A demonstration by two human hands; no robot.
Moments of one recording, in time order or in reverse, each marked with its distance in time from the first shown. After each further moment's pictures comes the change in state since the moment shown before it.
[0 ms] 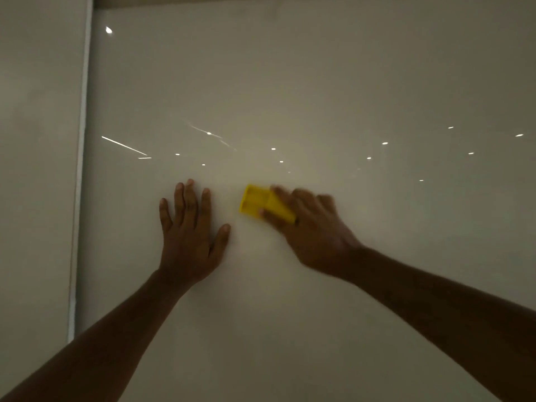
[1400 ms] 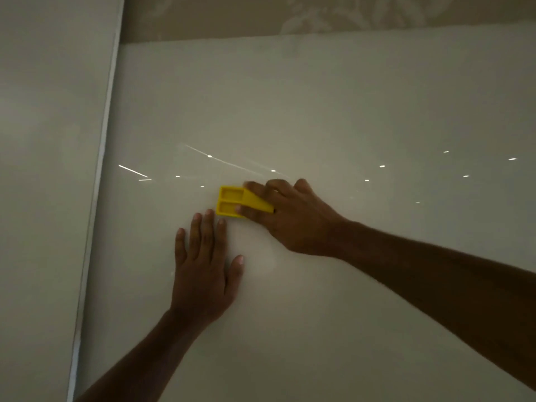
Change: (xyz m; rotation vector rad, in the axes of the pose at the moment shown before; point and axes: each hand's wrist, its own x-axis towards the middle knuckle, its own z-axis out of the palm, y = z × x) left_hand -0.005 -0.011 0.005 -0.048 0.022 0.012; right_hand 0.102 0.001 -0.008 -0.096 -0.064 -0.190
